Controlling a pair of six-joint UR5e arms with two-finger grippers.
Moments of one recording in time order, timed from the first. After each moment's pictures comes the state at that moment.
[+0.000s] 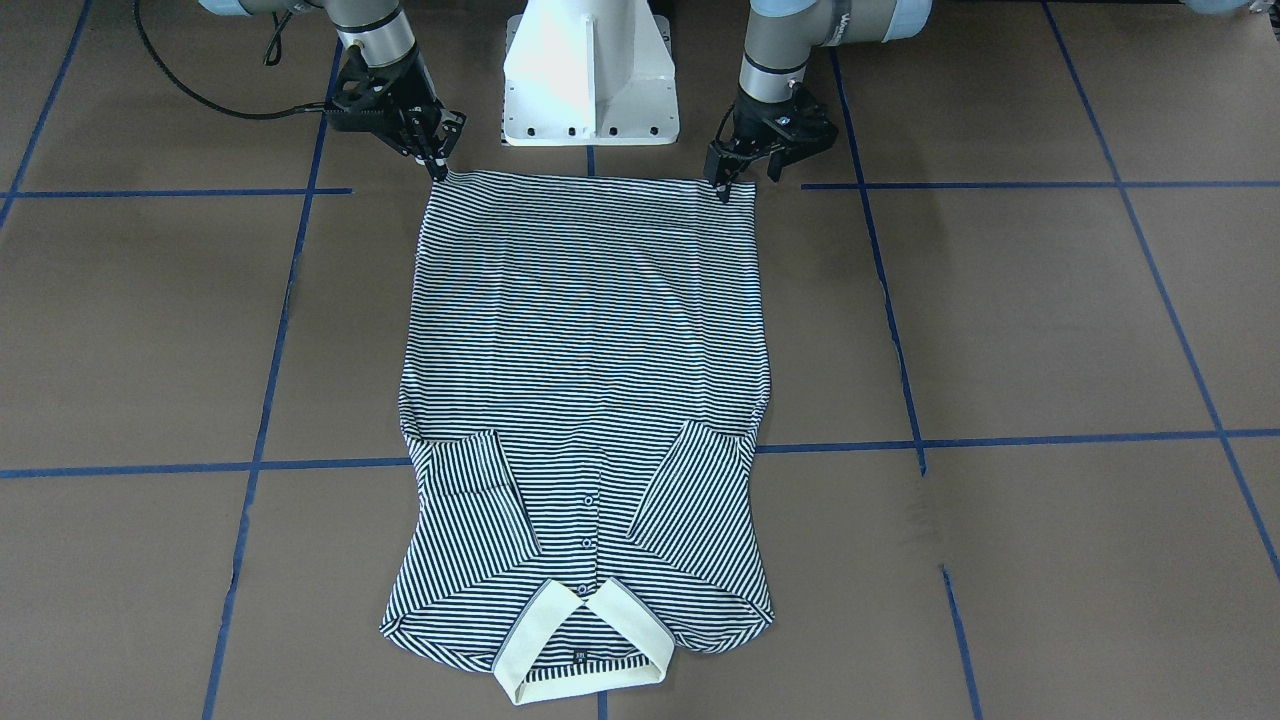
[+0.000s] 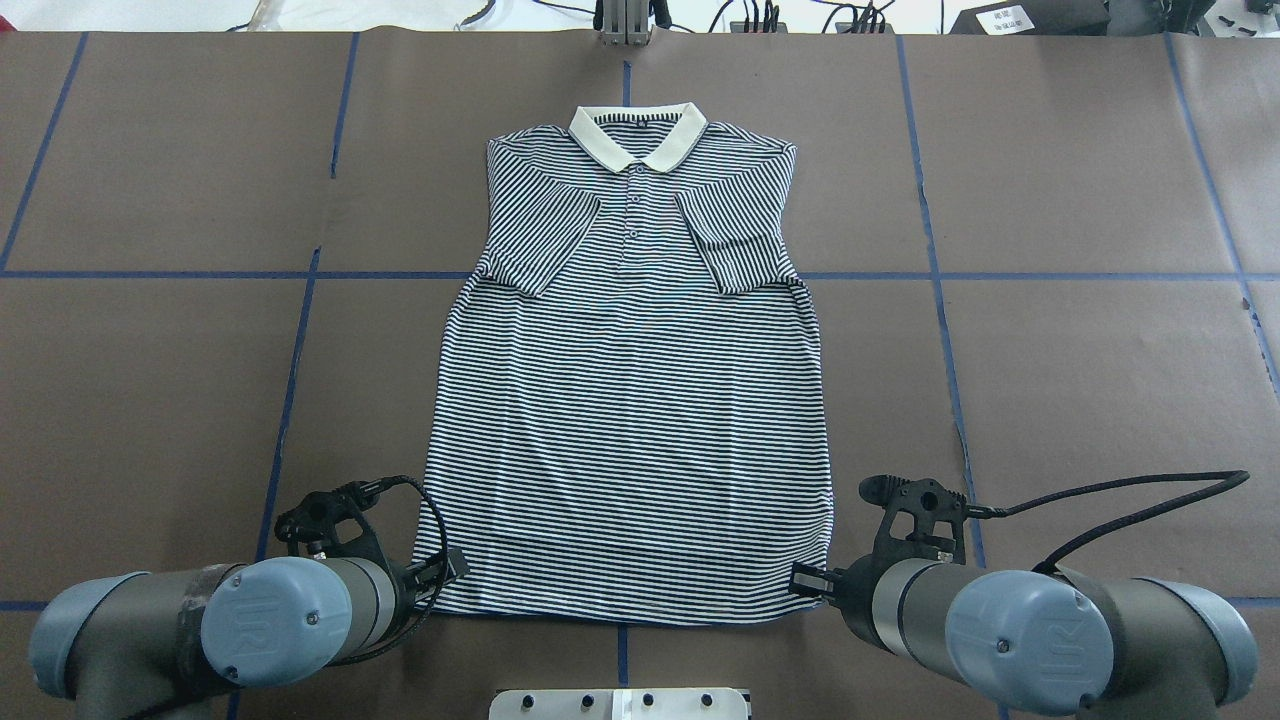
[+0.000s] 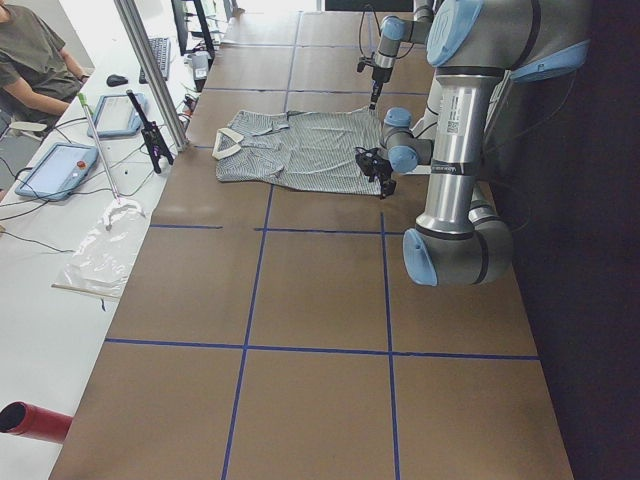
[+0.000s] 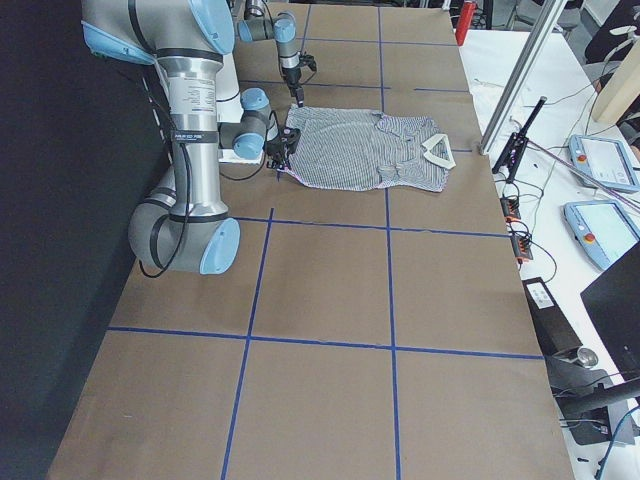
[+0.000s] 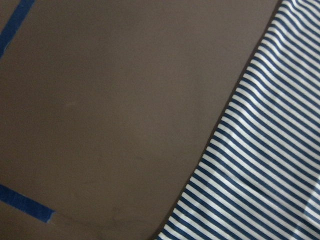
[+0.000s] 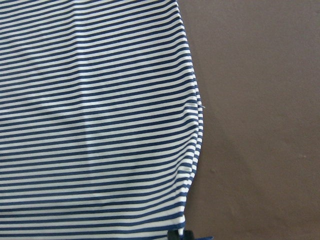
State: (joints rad) left arm -0.15 -1.78 -2.02 -1.70 -1.56 -1.92; right arm 0.13 -1.49 2.15 -1.31 1.50 1.71
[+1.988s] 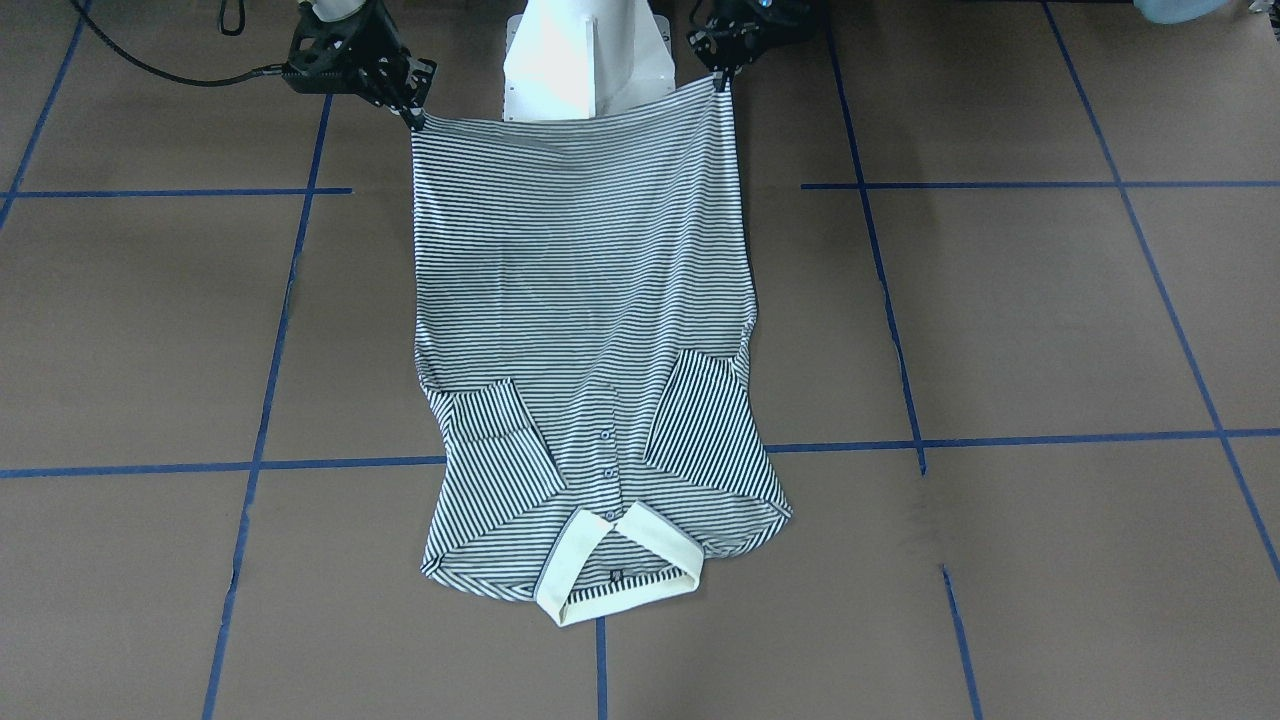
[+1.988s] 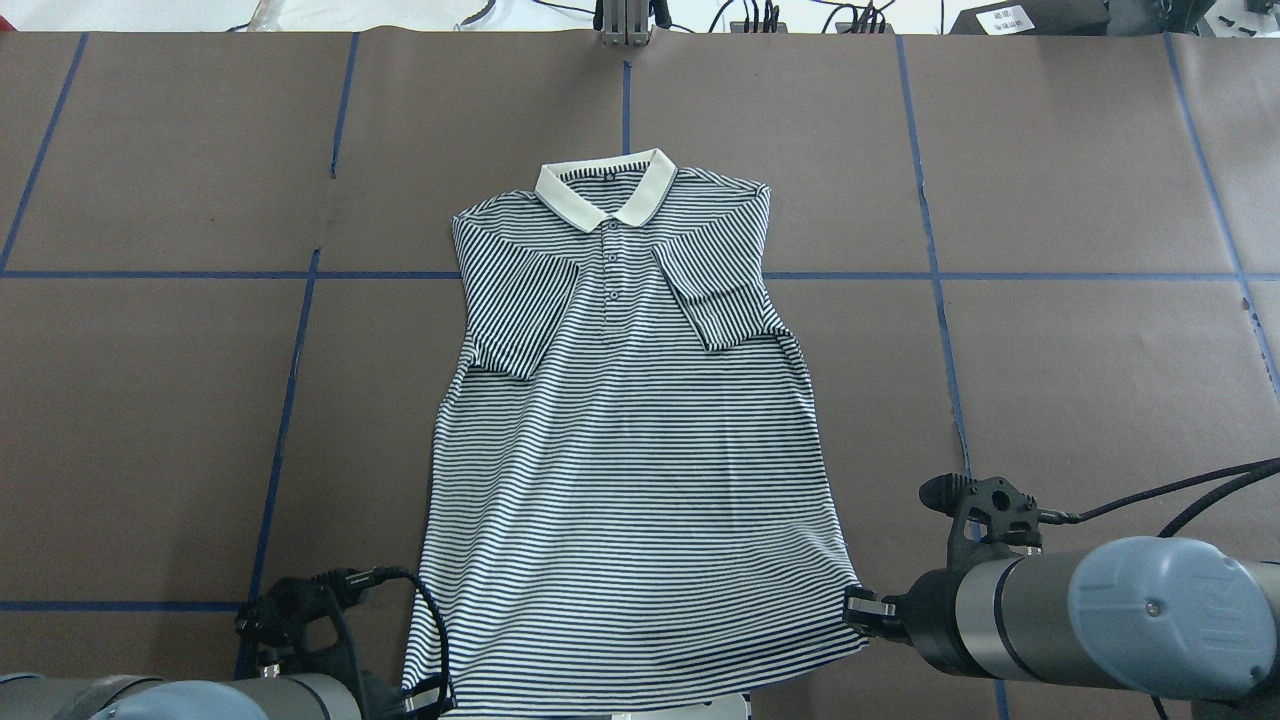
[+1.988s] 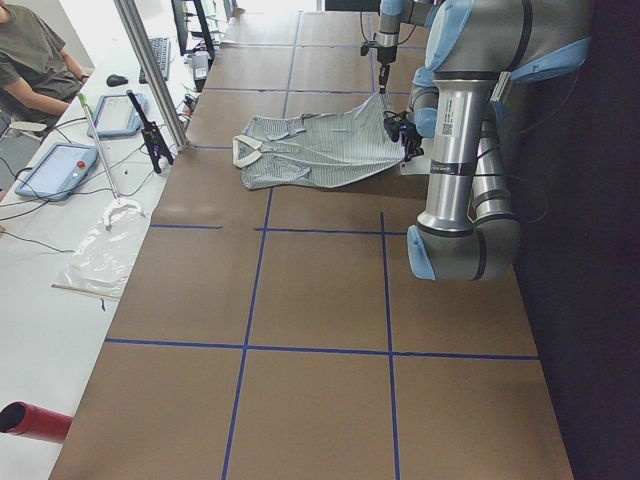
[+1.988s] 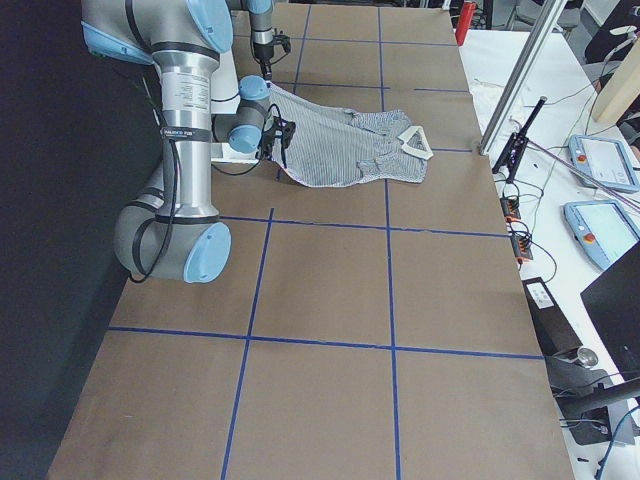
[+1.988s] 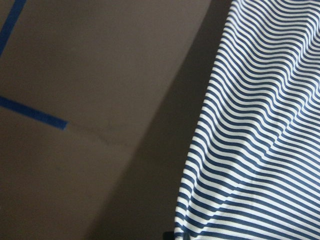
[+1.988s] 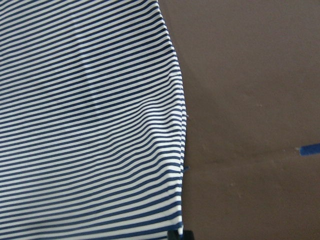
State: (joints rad) left arm 0.03 -1.80 -2.39 -1.39 -1.56 -1.91; right arm 0.18 -1.62 2.33 -1.31 1.74 1.71
